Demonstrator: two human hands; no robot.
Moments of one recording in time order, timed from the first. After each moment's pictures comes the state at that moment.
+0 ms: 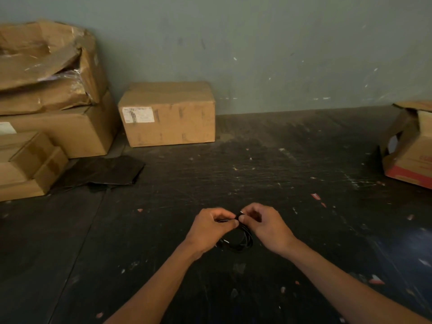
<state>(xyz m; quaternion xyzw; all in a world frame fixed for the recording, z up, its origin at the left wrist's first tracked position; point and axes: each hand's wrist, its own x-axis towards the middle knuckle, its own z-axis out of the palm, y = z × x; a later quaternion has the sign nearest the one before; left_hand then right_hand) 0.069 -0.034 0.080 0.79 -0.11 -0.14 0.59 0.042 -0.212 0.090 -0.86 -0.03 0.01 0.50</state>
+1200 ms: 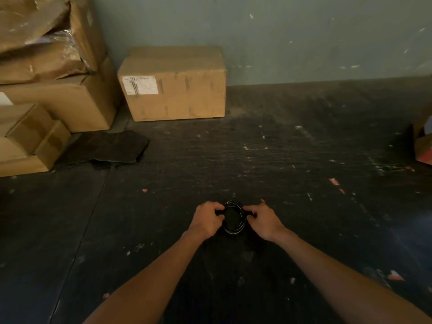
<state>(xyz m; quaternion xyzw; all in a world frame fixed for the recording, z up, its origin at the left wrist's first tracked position) 0.131 -0.023 -0.024 0.91 -0.04 -0.17 0.37 0.105 -0.213 -0.005 -0.93 0.05 0.18 0.33</state>
